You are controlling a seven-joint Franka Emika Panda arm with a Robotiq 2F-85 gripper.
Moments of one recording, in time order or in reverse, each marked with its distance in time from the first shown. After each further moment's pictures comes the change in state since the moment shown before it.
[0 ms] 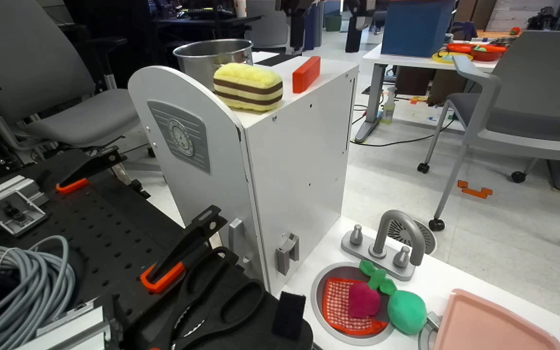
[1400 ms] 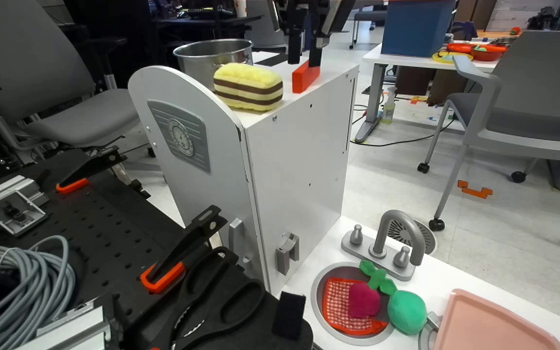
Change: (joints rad) arm 0.023 0.026 0.031 0.011 0.000 0.000 0.003
